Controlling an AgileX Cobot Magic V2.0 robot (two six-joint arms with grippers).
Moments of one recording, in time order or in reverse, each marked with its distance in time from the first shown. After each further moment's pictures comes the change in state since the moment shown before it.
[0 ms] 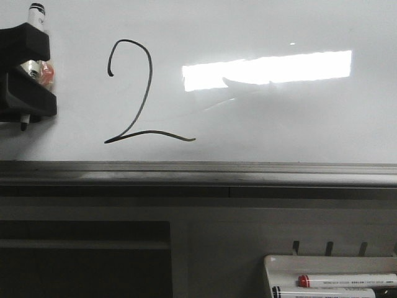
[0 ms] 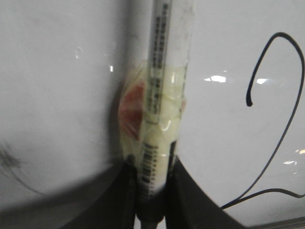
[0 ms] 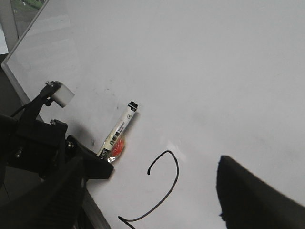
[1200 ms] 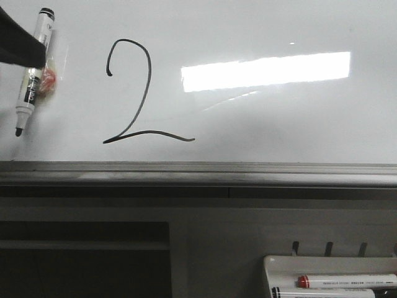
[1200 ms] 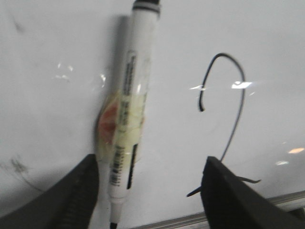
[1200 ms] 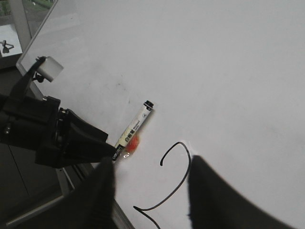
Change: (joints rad) left arm 0.013 -0.234 -0.005 0.087 0.133 0.000; right arm 0.000 -0.063 0.017 0.050 0.065 0.000
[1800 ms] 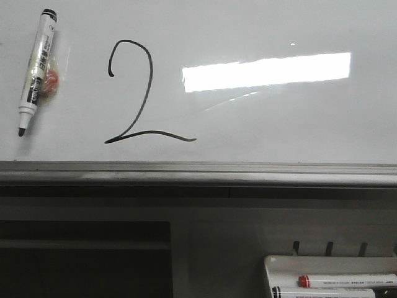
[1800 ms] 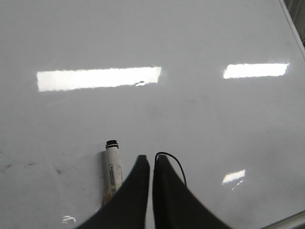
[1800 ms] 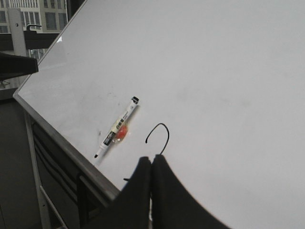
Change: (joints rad) left arm 0.000 -0.607 0.130 0.281 0.004 0.007; right arm 0.000 -0.527 0.456 0.001 -0.147 0.000
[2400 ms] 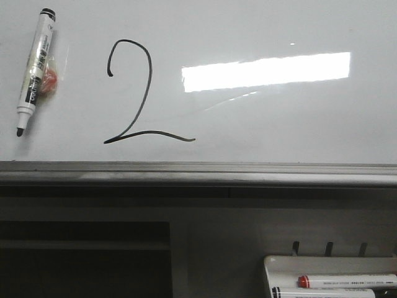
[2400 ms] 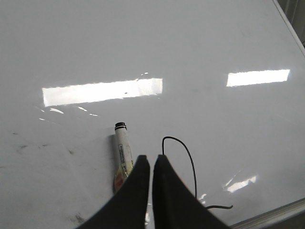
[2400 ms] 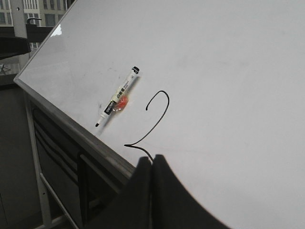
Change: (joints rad) left arm 0.000 -0.156 0.136 0.035 -0.020 0.002; right arm 0.000 -0.210 0.208 0.000 -0.005 0.000
